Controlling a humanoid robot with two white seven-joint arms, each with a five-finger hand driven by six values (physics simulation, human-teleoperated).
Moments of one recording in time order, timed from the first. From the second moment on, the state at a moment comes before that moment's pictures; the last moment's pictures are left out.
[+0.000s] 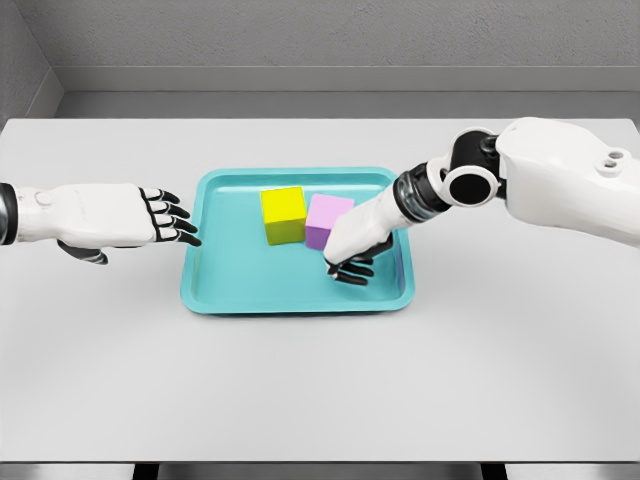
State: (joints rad) left arm -0.74 1.06 -0.77 -1.74 -0.42 -0.61 -0.61; right arm -1.39 -0.47 1.71 -1.30 0.03 -0.45 0.62
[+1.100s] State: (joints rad) left arm -0.77 1.06 -0.76 -1.75 -0.41 -0.61 -0.61; right arm -1.43 -0.54 1.72 -1.31 0.06 -0.50 0.61
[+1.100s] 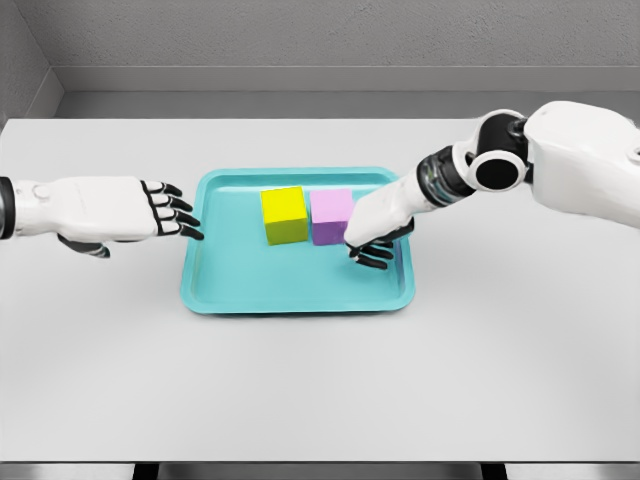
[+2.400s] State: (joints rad) left arm -0.87 0.64 -0.83 -1.42 -0.71 -0.61 -0.61; right arm -1.43 -0.40 1.75 -1.01 0.12 -0.53 0.61
